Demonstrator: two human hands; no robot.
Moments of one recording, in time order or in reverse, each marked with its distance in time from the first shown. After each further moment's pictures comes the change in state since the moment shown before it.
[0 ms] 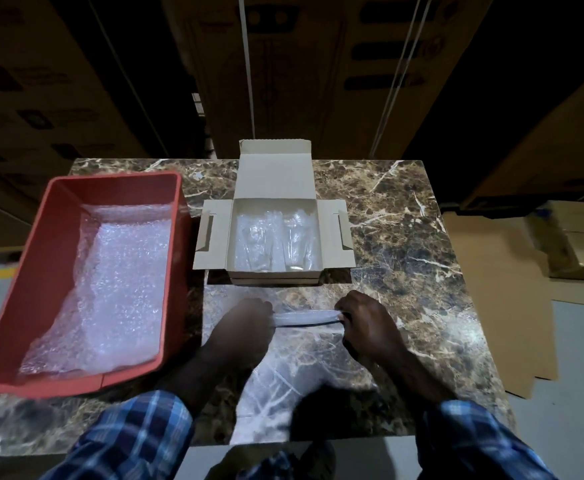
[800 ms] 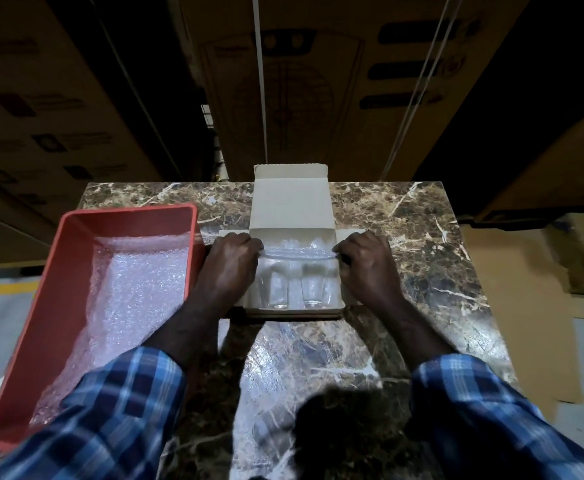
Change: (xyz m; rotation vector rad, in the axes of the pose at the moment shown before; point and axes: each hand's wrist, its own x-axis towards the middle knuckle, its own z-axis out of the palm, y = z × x) left_hand 0.085 -0.054 -0.115 0.111 0.448 0.042; right_hand 0.141 -0.039 -0.051 -0.029 0.305 -0.067
